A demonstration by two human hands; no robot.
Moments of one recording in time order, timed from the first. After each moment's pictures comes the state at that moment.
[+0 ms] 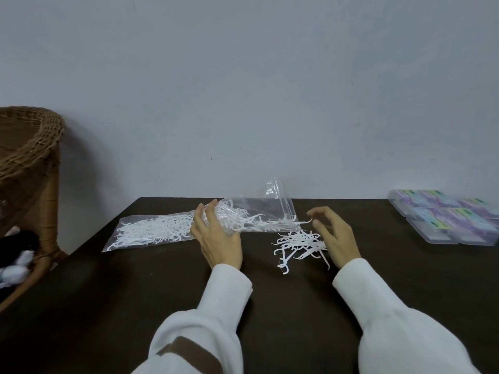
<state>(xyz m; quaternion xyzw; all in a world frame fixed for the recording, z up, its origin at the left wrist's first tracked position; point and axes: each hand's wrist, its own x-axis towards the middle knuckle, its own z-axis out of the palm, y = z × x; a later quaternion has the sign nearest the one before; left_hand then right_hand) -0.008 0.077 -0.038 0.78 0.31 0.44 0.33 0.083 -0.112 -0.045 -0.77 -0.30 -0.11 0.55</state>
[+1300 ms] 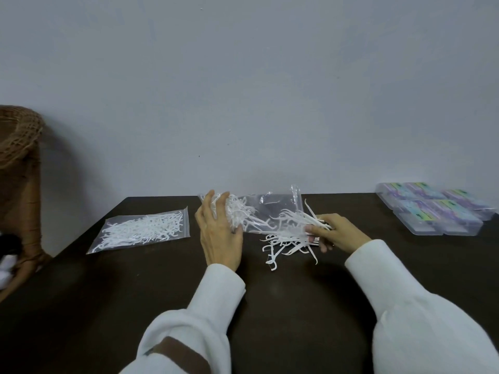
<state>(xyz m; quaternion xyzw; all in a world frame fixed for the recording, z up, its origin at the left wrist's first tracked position) 0.000 0.067 -0.044 0.85 0.18 0.45 0.23 0.097 -0.146 -0.021 -0.83 -0.31 0.12 0.45</state>
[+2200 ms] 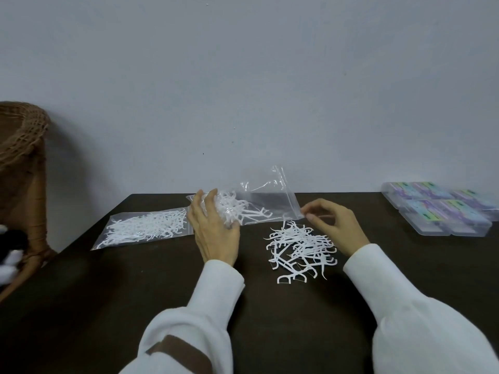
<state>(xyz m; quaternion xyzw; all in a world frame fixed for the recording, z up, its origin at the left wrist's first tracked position) 0.001 0.080 -0.041 0.82 0.24 0.46 0.26 0.087 -0.133 -0.023 -0.79 -0.35 -0.08 0.49</state>
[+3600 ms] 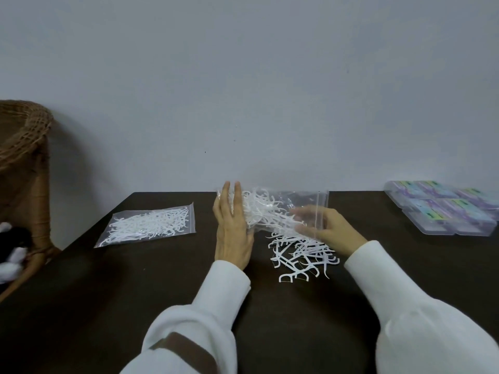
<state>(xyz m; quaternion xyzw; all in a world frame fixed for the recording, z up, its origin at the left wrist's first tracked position) 0.002 0.065 -0.046 0.89 0.08 0.41 0.20 0.070 -0.123 -0.011 -0.79 -0.35 0.10 0.49</state>
